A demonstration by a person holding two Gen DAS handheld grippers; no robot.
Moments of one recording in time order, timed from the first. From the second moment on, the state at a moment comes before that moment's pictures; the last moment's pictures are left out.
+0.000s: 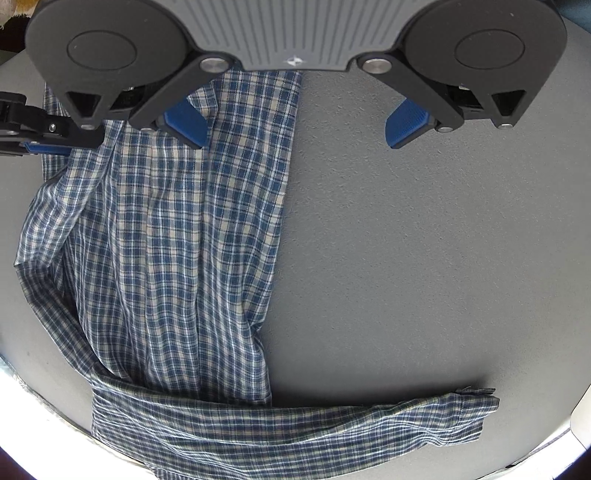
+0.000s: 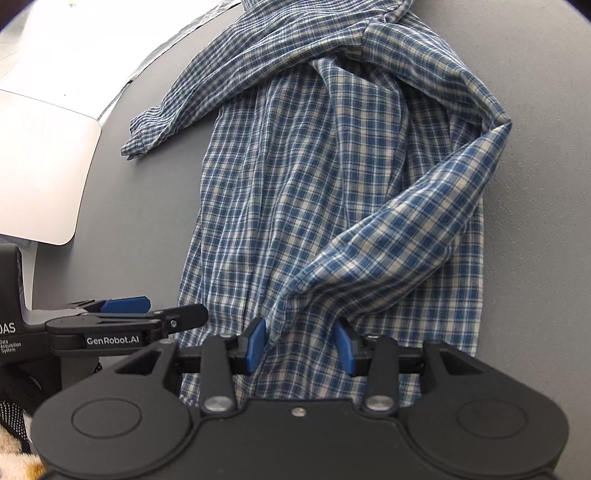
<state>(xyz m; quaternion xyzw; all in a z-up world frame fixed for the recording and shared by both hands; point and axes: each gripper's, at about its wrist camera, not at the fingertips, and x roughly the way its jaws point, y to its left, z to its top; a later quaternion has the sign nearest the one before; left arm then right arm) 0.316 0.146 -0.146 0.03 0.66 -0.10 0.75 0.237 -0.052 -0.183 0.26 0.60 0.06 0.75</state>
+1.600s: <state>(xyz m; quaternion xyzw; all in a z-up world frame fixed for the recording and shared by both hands) 0.211 0.215 -0.139 -0.02 0.66 -0.05 0.75 0.157 -0.069 -0.128 0.22 0.56 0.05 0.80</state>
